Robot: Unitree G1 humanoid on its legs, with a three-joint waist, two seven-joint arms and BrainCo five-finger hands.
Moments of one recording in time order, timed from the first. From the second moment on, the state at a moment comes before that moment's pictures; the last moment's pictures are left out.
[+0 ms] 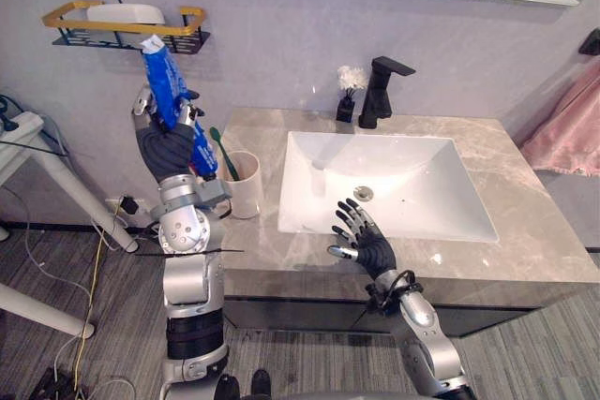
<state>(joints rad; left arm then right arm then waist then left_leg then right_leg) -0.28 -0.01 0.17 -0.32 -0.06 -0.02 0.31 0.12 -0.03 0.23 -0.02 0.32 -0.04 0.16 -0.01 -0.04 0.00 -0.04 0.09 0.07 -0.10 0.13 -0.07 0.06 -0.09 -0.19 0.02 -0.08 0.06</state>
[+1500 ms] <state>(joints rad) -0.37 -0.03 0.17 -0.23 -0.03 -0.05 0.33 0.15 -0.03 0.25 -0.10 0.32 -0.07 0.15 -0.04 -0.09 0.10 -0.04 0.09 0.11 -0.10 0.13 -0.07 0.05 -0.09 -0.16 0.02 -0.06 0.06</state>
